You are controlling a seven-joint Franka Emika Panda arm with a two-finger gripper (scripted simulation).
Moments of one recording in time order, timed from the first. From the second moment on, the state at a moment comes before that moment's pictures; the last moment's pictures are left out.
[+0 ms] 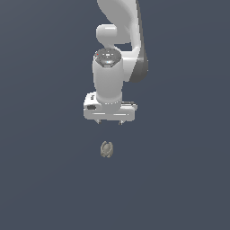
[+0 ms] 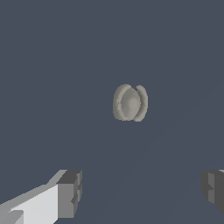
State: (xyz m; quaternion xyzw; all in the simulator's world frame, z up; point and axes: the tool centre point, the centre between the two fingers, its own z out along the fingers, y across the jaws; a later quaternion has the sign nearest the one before) arm 0.008 -0.022 0.183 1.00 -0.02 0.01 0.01
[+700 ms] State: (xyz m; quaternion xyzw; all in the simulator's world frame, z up) arm 0.008 0.014 0.186 1.00 0.00 0.01 -0.01
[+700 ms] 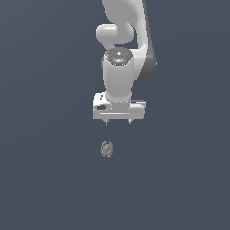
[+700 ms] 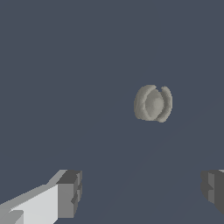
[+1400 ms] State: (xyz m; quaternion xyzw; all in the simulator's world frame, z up) arm 0.041 -0.010 0.145 1.00 -0.03 0.00 -0.01
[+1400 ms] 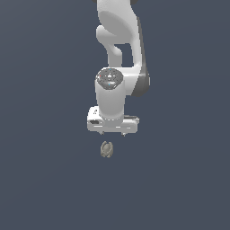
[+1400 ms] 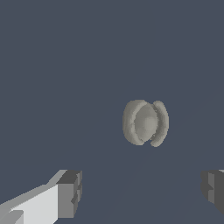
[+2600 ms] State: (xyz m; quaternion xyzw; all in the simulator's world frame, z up) arm 0.071 -0.040 0.074 1.00 -0.07 0.00 0.00
